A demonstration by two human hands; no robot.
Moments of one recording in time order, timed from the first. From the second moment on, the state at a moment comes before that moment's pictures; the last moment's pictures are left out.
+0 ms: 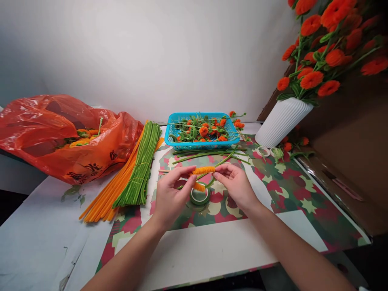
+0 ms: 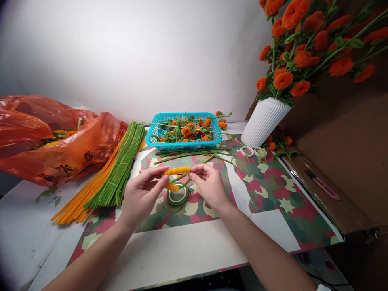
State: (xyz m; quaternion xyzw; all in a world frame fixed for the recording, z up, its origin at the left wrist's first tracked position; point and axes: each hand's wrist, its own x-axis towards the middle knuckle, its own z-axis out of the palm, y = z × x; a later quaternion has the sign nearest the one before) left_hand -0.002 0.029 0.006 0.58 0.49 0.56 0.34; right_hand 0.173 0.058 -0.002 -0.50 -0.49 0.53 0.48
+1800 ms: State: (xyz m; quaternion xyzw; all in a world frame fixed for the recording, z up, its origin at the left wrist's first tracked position) left_hand 0.003 0.027 0.002 0.54 0.51 0.57 0.34; right_hand 0.166 0.050 -0.012 -0.51 -0.52 0.48 0.49
